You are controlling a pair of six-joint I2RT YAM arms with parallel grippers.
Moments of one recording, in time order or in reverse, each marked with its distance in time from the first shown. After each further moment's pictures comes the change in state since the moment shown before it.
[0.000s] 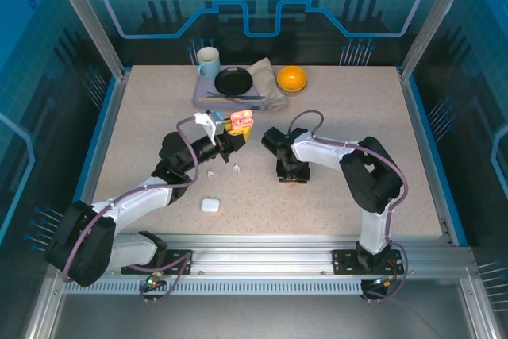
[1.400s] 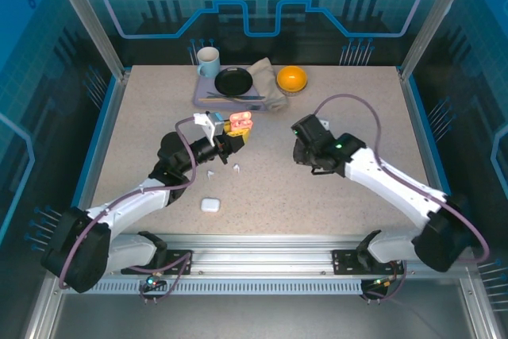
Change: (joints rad) left arm 0.001 -0.044 0.000 -0.082 0.006 0.000; right arm -0.032 -0.601 -0.132 0.130 0.114 -0.101
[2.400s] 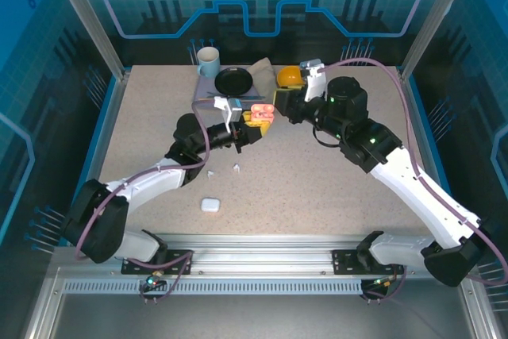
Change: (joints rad) left arm -0.048 0.220 0.224 0.069 0.179 -0.106; right arm -0.020 -0.087 0.232 0.467 -0.344 -0.433
